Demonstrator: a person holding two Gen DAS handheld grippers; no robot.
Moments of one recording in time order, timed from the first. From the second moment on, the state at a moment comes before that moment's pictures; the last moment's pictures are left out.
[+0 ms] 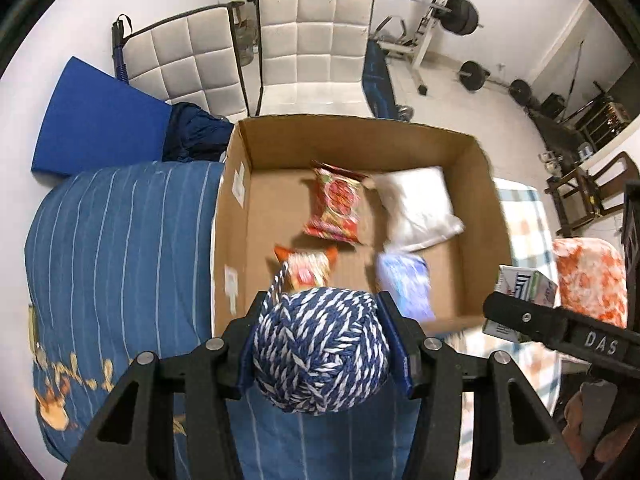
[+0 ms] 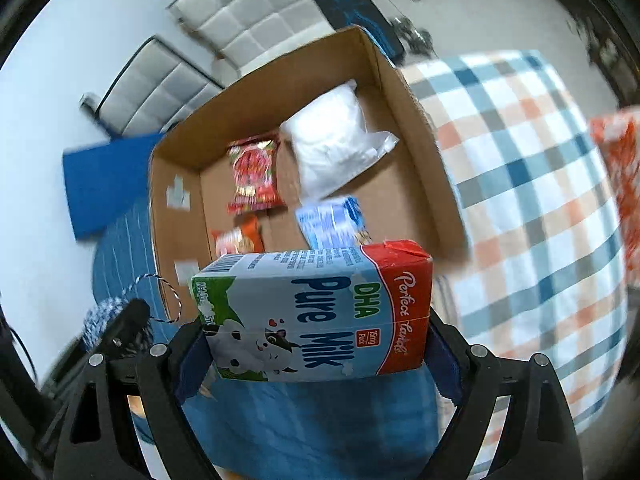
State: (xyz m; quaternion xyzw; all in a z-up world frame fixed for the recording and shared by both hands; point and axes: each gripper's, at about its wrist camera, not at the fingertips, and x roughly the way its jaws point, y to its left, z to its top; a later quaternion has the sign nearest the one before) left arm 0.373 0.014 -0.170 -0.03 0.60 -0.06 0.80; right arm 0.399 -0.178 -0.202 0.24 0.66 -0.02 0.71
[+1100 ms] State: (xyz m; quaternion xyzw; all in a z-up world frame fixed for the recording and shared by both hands) left arm 0.540 0.027 -0.341 0.00 0.74 -0.03 0.68; right arm 0.479 -0.193 -0.382 0.38 0.69 -0.21 0.58
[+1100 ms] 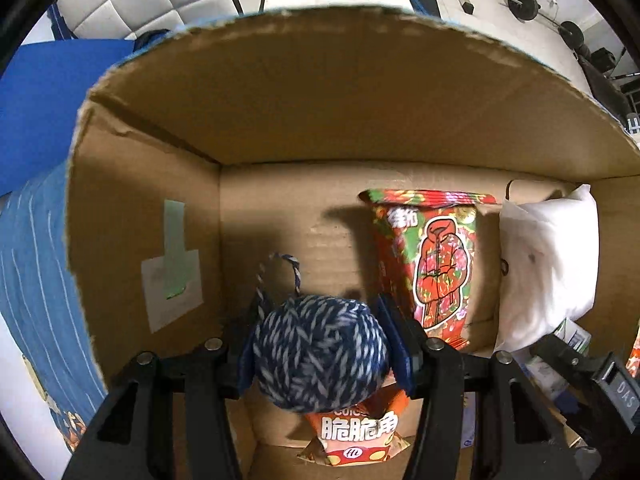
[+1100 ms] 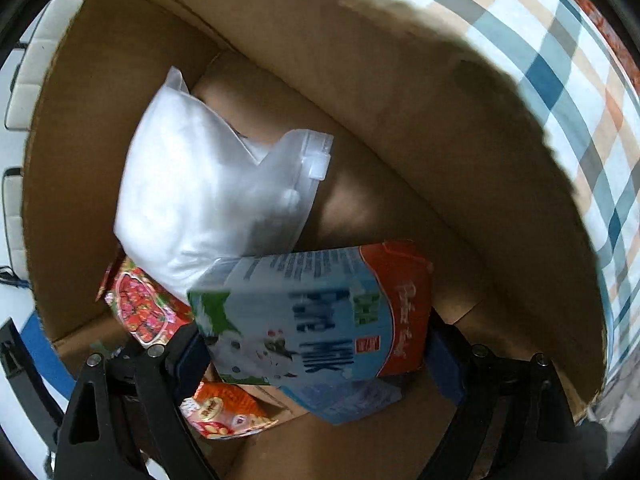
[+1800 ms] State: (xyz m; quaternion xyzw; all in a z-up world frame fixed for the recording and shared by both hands) left arm 0.520 0.024 -0.315 -0.01 0.74 -0.04 0.67; right arm 0.488 -0.166 -0.355 0.32 0.72 -0.16 0.60
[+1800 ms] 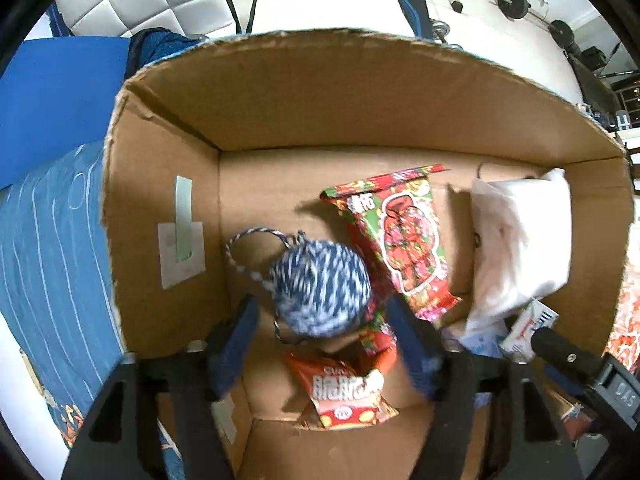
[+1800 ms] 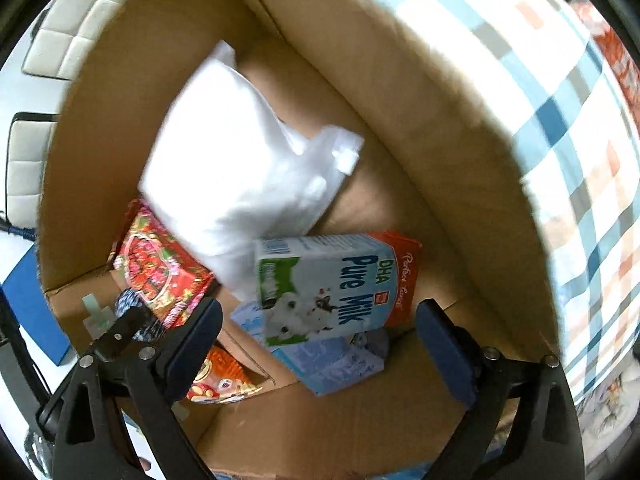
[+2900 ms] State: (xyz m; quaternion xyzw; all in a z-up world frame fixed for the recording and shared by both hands) left arm 0.398 0.046 -0.245 -0.04 0.65 -0.01 0.76; right arm 0.425 -0.147 -0.263 0.01 0.64 -0.06 0.77
